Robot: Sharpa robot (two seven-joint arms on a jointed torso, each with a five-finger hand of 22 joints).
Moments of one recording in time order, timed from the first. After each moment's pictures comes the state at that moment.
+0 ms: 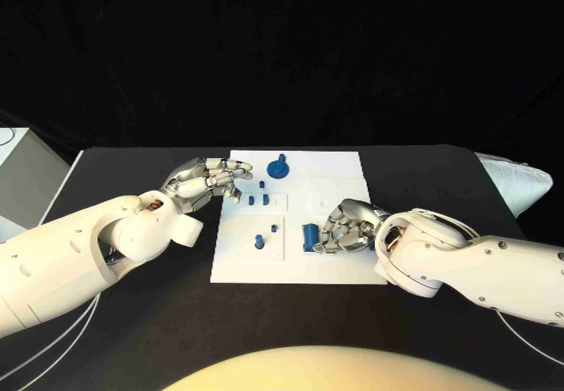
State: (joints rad) left arm 0.83 -0.93 0.33 1.55 -0.22 -0.02 0.22; left_hand 1.38 -0.19 0.52 0.10 0.17 0.89 0.19 0.26 0.29 0.94 0.13 0.45 0.10 0.98 0.06 1.28 0.42 0.17 0.92 0.16 0.91 0.80; right arm 1.10 -0.86 -0.14 1.76 -1.25 -0.36 -0.45; right_hand 1.36 -0.14 0.01 0.29 0.15 1.10 0.04 0.42 0.49 1.47 -0.02 1.51 1.31 1.47 -0.08 1.57 1.31 0.04 1.47 0.03 1.47 1.31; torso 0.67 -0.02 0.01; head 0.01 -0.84
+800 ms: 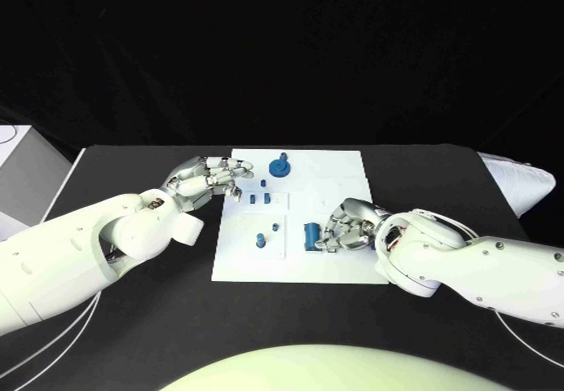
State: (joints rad) left arm 0.83 -0.93 0.33 1.55 -0.22 -0.02 0.22; left_hand 1.38 -0.19 0.52 0.10 0.17 0.89 0.19 0.26 0.29 0.94 0.13 0.45 0.10 0.98 0.06 1.28 0.42 0.17 0.92 0.16 0.90 0.79; right arm 1.10 -0.85 -0.14 1.74 -1.25 -0.38 -0.46; right_hand 1.33 -0.14 0.04 0.29 0.16 1.10 0.03 0.45 0.51 1.46 -0.03 1.53 1.31 1.46 -0.09 1.57 1.31 0.04 1.47 0.02 1.48 1.31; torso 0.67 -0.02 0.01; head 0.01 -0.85
